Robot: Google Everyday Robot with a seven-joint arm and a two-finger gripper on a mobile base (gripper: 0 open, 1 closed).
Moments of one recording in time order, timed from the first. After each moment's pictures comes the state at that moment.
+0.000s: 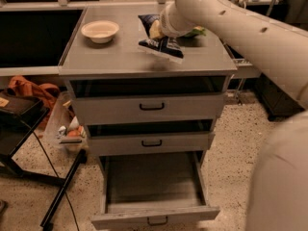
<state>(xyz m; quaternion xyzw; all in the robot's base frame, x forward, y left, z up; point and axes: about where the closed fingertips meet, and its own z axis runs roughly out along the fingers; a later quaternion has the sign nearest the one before) 0.797 -0.028 0.913 -0.17 0.88 0.12 0.43</state>
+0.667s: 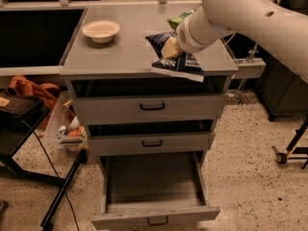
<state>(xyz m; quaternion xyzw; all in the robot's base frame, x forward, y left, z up) 0.696 -0.064 0.902 -0.22 0.90 0.12 0.36</state>
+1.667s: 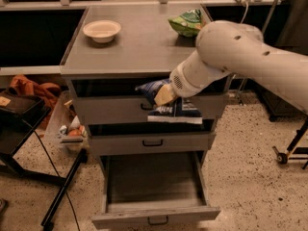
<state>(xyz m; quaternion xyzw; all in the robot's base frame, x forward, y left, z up) 0.599 -0.051 0.805 -0.29 0.91 0.15 0.25</state>
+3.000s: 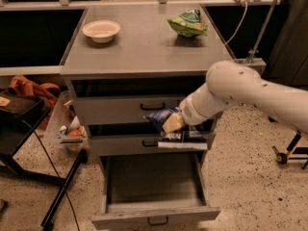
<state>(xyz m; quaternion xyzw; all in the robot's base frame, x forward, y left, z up) 0.575 -0.068 0.705 -0.30 0.92 0.20 0.19</state>
